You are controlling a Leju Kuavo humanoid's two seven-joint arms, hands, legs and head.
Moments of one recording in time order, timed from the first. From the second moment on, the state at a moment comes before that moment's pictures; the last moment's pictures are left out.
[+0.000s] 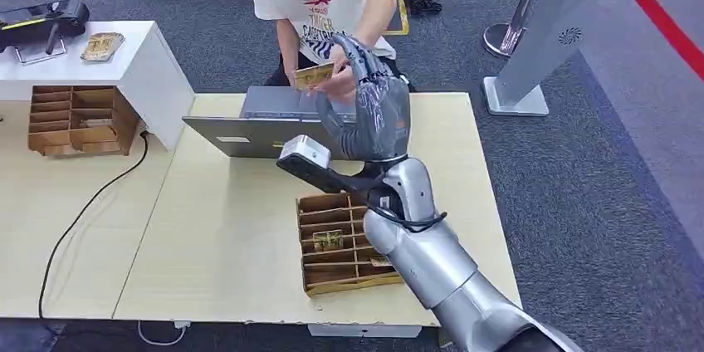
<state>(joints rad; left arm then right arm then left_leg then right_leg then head) -0.18 -0.26 1.35 -0.19 -1.27 -0.30 0.26 -0.69 0.25 0.59 -1.07 0.90 -0.65 -0.12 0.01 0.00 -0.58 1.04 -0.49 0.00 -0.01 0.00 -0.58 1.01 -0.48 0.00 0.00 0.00</state>
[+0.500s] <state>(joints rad) -0.18 -0.26 1.35 -0.19 -1.25 -0.30 0.25 -0.59 0.22 0.57 -1.19 0.81 -0.67 -0.19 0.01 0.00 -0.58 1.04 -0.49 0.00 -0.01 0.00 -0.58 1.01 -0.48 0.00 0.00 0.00</state>
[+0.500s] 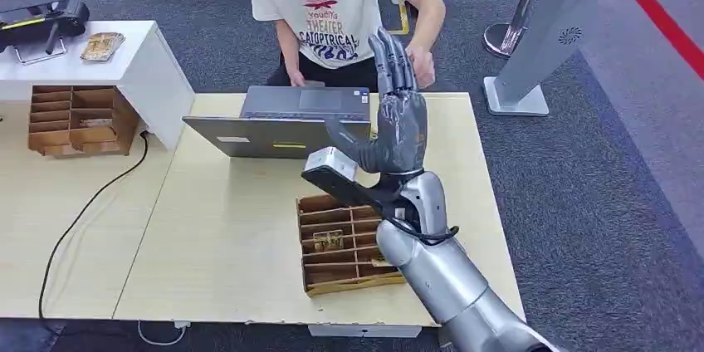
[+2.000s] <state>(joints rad) -0.13 -0.21 1.47 -0.19 -1.09 -0.33 0.16 -0.02 -0.01 0.54 -1.67 0.47 -0.48 -0.36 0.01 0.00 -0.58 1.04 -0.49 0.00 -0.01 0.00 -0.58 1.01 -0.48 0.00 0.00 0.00</state>
